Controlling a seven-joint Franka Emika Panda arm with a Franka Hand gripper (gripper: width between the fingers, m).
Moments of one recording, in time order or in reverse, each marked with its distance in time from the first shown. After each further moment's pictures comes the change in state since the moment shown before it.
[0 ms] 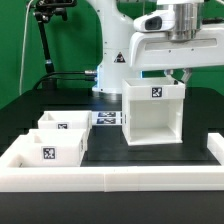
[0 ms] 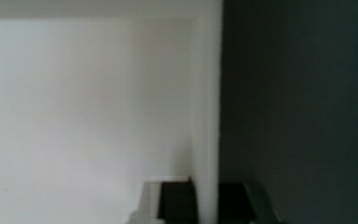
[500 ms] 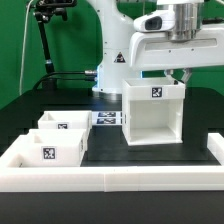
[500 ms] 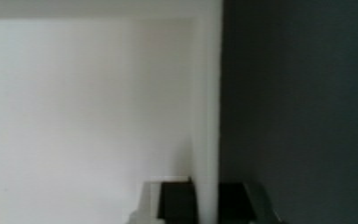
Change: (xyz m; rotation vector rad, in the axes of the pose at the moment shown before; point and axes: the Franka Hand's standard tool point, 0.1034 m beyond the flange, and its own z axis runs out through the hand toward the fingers) arm 0.003 0.002 0.000 0.005 0.001 0.001
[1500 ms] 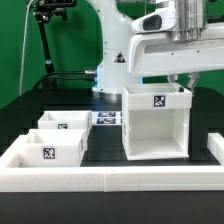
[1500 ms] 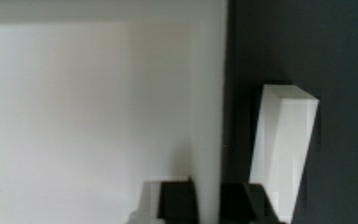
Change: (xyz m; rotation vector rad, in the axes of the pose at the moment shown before) arm 0.072 0.011 -0.004 0.023 0.078 0.028
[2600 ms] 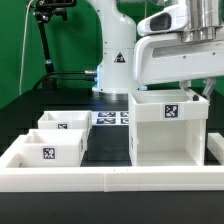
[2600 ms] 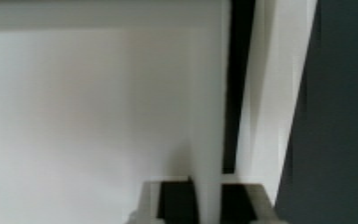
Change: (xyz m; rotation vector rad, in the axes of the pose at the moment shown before) arm 0.072 -0.004 0.002 0.024 0.063 0.082
